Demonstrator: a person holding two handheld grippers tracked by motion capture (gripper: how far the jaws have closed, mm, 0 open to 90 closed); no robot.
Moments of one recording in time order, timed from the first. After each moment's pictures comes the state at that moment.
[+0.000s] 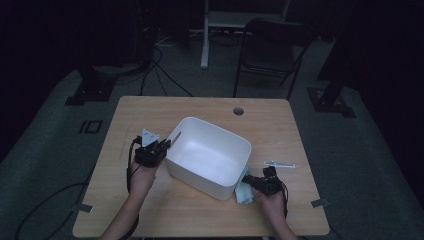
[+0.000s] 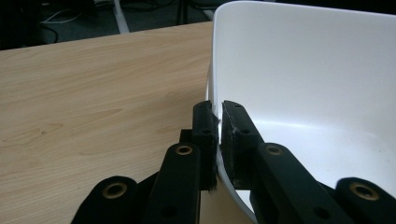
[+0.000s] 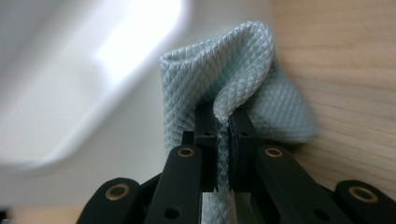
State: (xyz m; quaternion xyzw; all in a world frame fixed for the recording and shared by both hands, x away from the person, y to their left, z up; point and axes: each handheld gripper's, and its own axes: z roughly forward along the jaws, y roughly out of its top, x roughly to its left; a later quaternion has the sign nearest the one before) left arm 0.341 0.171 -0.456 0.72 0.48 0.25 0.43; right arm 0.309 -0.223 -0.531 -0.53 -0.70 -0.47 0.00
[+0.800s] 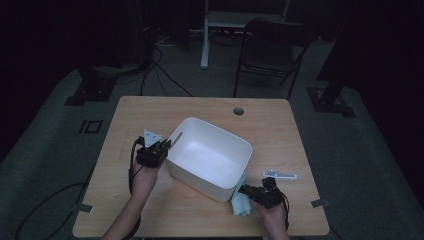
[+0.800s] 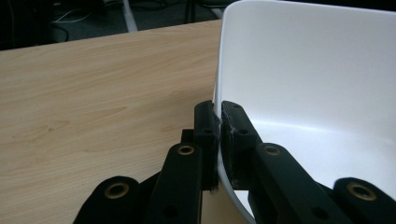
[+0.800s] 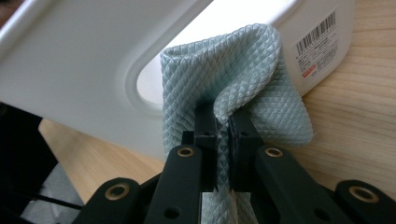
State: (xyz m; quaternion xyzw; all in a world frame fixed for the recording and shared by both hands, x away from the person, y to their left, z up) left arm 0.339 0.166 -0.455 0.72 0.49 0.26 0.42; right arm 0.270 -0.212 -0.523 -0.51 -0.71 -0.49 0.01
